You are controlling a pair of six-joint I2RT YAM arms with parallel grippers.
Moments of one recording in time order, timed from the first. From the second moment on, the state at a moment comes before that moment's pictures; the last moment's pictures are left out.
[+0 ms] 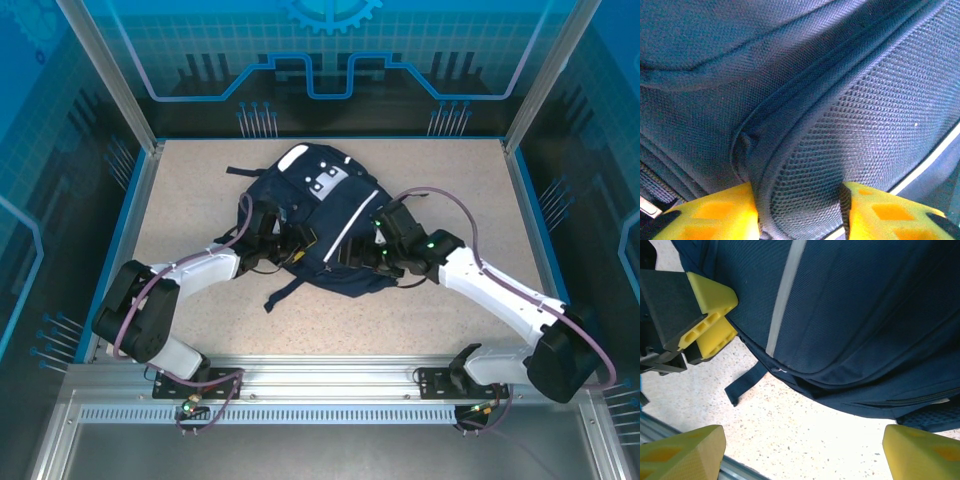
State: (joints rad) left arm -0.44 1.53 0.80 0.00 0.39 -1.13; right arm 0.68 1.29 1.00 -0.65 -0.14 0.79
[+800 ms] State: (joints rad) left arm -0.44 1.53 0.80 0.06 0.43 -1.31; right arm 0.92 1.71 1.21 -0.68 0.18 1.04
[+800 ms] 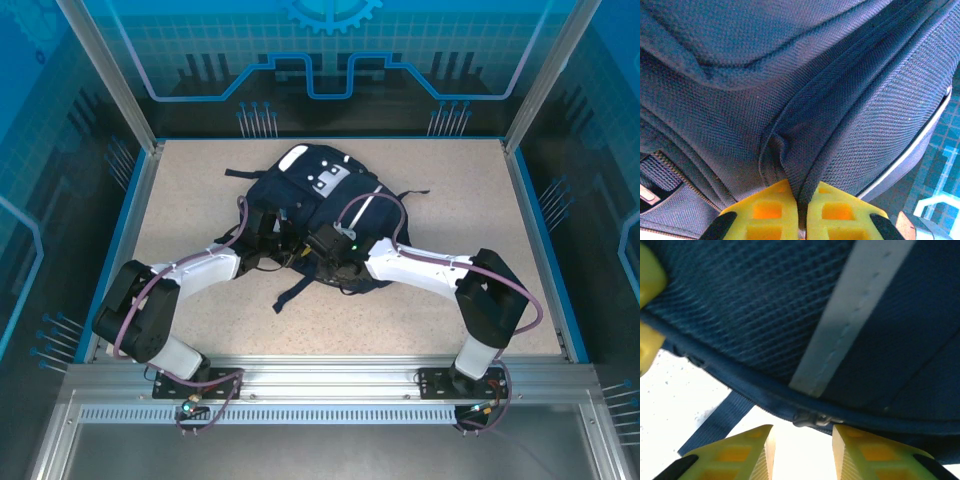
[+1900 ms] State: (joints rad) left arm -0.40 1.53 0.80 0.07 0.49 -1.29; right arm 0.86 1.64 1.24 -0.88 0.29 0.74
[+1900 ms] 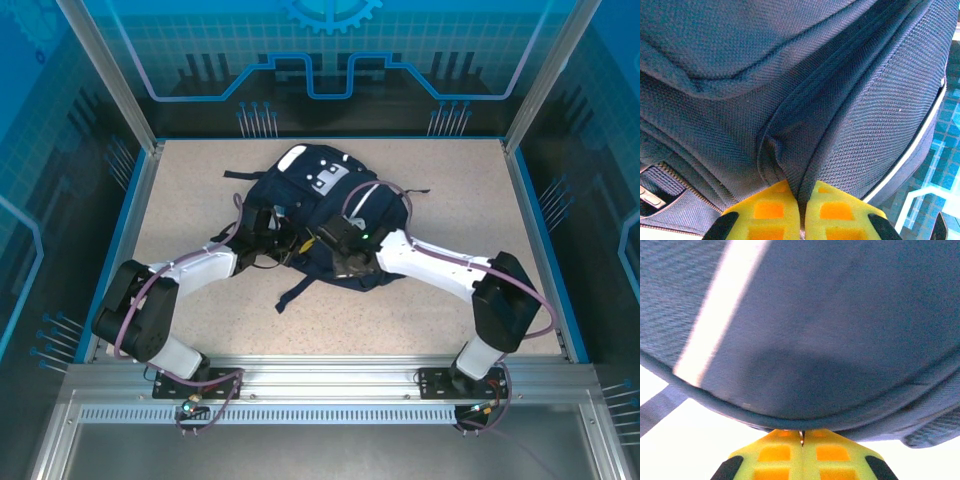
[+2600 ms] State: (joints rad) left arm -0.27 1.31 0.75 -0.09 0.42 -1.20; right arm 0.83 1.67 1.33 -0.81 0.02 0.42
